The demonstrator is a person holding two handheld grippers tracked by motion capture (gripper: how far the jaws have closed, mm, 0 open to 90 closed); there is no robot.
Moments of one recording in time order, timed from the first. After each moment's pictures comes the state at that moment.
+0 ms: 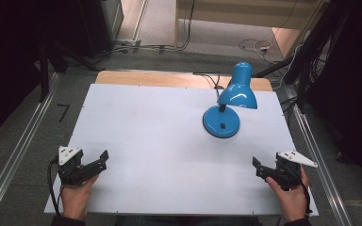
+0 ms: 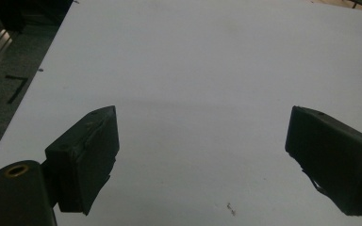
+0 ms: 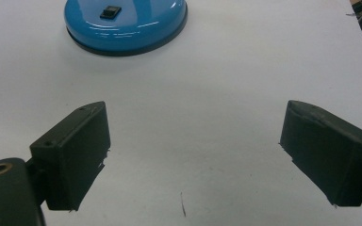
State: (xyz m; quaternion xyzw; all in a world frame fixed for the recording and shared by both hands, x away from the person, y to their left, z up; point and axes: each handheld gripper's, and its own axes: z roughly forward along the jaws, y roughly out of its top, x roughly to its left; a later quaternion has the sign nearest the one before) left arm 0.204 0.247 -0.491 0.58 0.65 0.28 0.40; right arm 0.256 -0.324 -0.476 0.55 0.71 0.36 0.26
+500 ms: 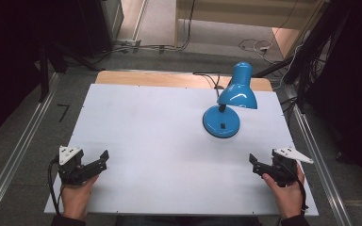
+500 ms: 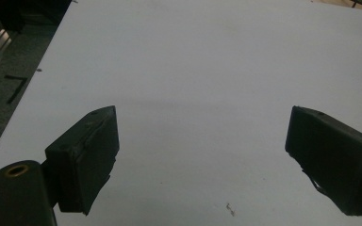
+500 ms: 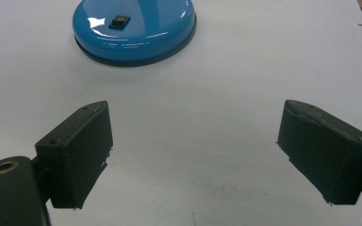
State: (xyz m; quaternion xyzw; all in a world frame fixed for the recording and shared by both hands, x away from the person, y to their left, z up) left arm 0.205 0.246 -0.491 0.58 0.65 0.28 0.40; right arm 0.264 -0.314 -0.474 0.54 0.71 0.36 0.26
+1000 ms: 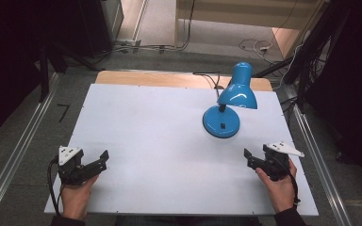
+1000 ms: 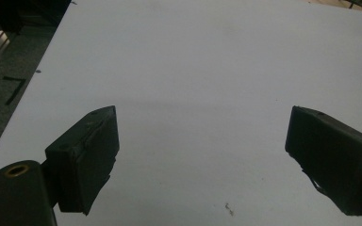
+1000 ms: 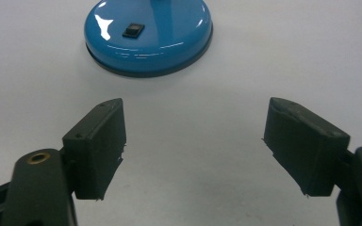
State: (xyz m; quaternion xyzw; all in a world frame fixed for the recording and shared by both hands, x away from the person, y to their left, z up) left arm 0.204 0.246 -0.491 0.58 0.65 0.28 0.40; right arm 0.280 -0.297 -0.476 0.54 0.72 0.37 0.26
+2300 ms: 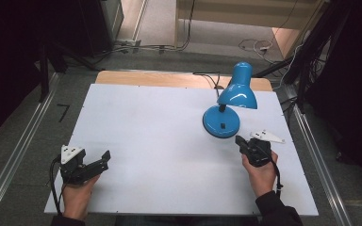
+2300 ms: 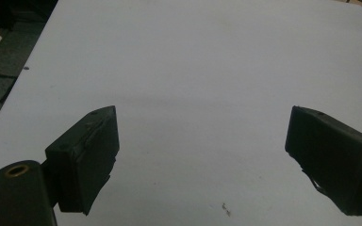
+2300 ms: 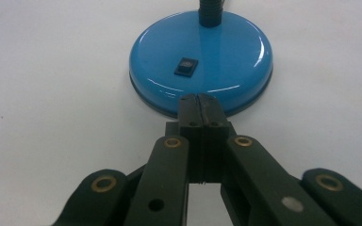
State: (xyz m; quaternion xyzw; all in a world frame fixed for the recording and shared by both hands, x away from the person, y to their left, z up) left arm 0.208 0.245 -0.494 0.59 0.64 0.27 0.40; right arm 0.311 -0.256 -0.476 0.51 0.73 0.40 0.23
